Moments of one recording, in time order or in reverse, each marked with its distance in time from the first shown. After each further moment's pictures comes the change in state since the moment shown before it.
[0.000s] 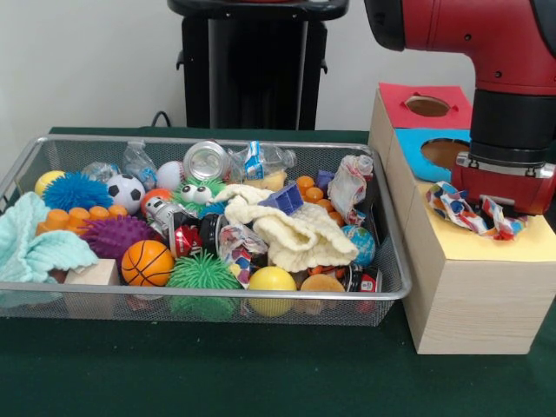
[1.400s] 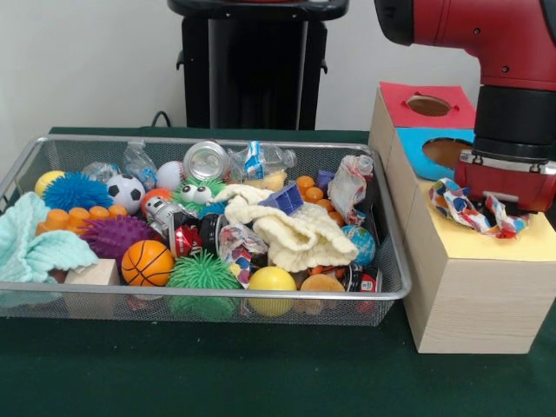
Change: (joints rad) arm 0.046 0.011 -0.045 0.002 0.000 -0.056 0.000
